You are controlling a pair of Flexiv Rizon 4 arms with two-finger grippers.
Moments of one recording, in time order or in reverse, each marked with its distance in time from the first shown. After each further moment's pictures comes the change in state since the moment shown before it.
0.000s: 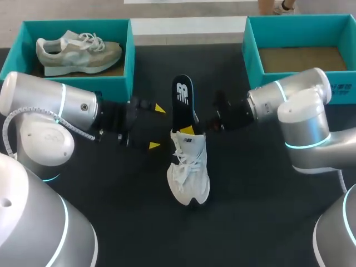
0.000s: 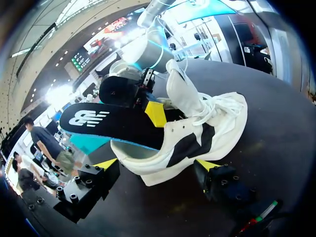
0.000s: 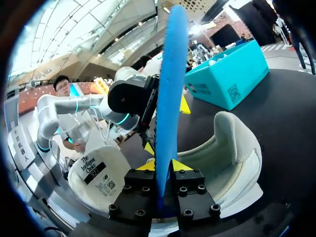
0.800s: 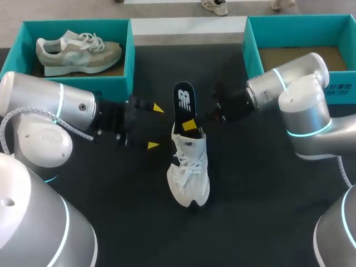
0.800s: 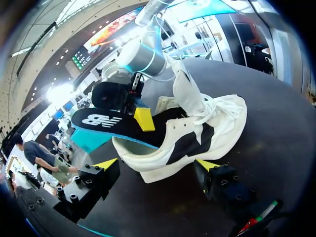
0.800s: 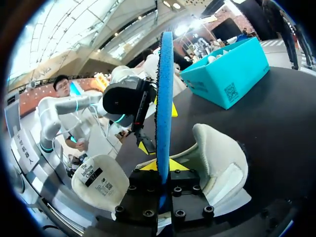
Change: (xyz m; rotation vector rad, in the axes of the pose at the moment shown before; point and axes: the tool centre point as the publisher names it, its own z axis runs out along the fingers) left arm 0.001 -0.002 -0.006 -0.017 -0.007 -0.006; right arm -0.010 0.001 -0.008 0.069 0.028 0.040
